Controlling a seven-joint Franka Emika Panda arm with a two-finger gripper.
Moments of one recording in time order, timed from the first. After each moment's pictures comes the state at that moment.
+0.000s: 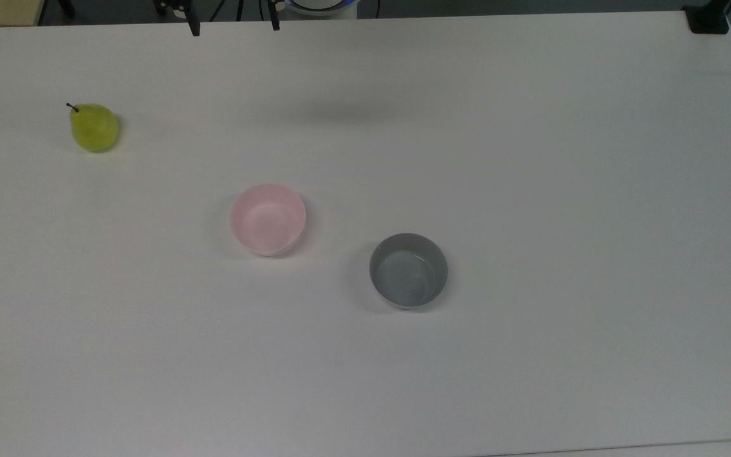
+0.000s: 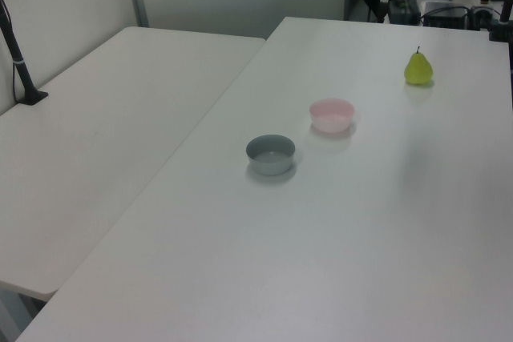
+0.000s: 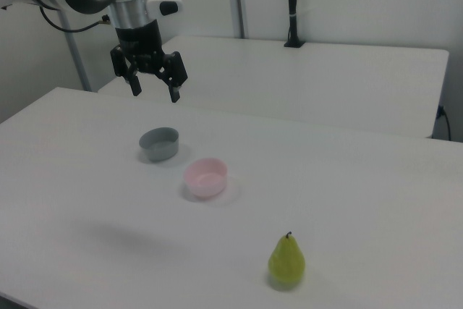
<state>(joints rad) 0.02 -0.04 -0.11 -1.66 0.04 1.71 -0.19</state>
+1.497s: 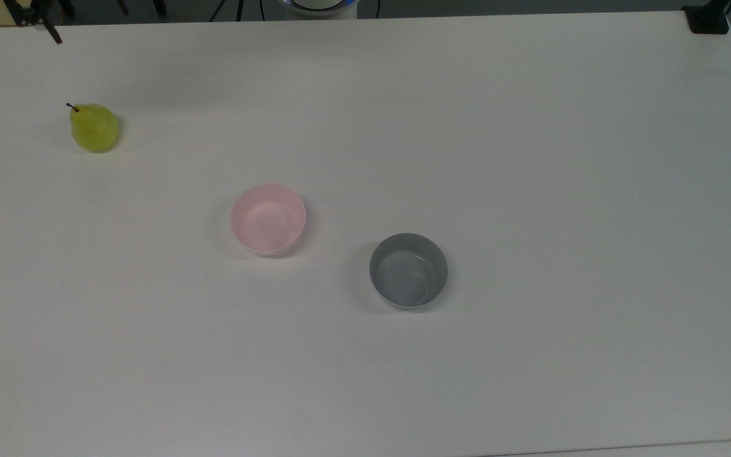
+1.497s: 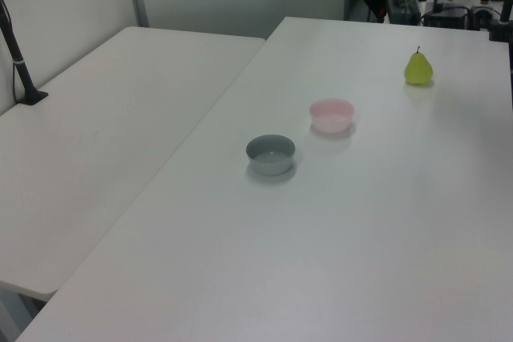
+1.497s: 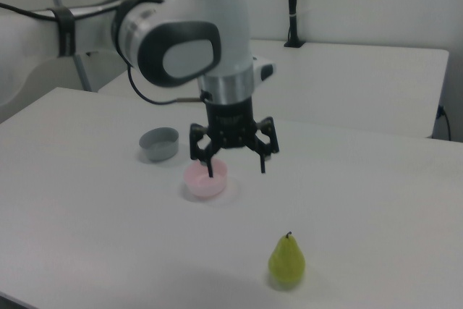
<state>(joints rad) -0.38 -0.01 -0.11 -1.80 0.04 1.79 -1.04</state>
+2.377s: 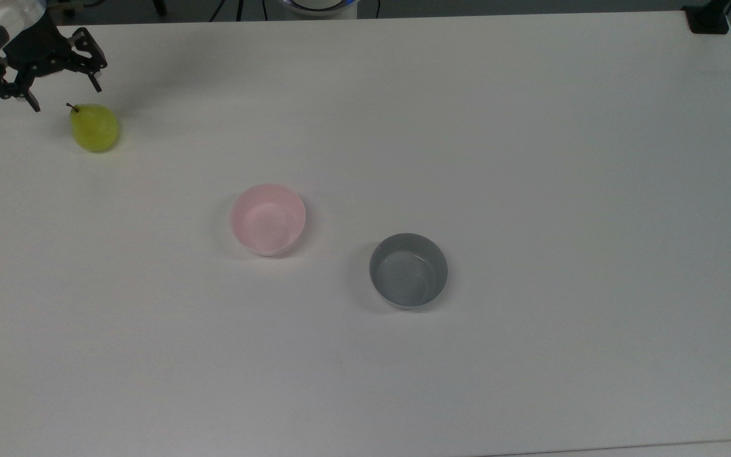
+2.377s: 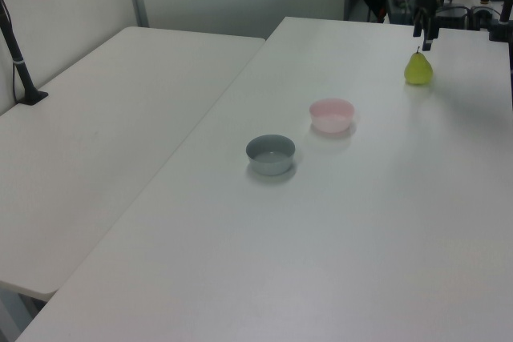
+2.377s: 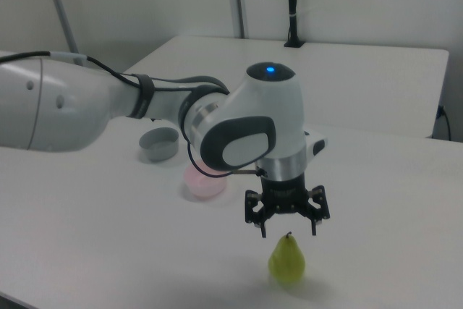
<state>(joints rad) -0.46 0.21 -0.14 -1.88 0.04 2.13 -1.08</state>
